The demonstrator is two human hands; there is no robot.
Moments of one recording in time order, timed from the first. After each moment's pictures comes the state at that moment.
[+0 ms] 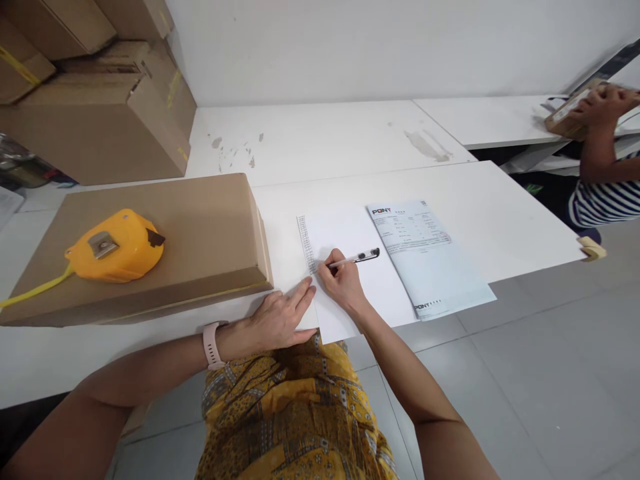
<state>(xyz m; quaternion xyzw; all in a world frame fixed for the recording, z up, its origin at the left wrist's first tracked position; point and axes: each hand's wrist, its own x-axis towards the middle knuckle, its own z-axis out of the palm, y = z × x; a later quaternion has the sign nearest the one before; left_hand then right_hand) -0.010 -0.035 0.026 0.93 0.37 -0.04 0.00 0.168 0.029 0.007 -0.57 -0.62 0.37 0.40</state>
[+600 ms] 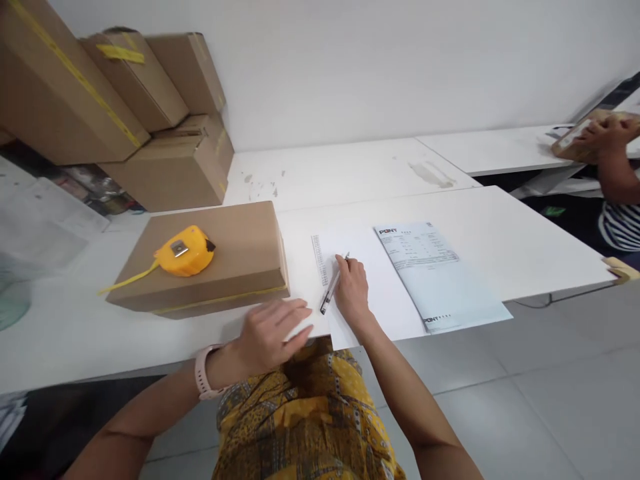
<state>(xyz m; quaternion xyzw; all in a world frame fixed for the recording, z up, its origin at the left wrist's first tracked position) -0.037 -0.069 0.080 0.88 0.39 0.26 -0.05 0.166 0.035 -0.018 -0.59 -0.74 0.04 0.31</state>
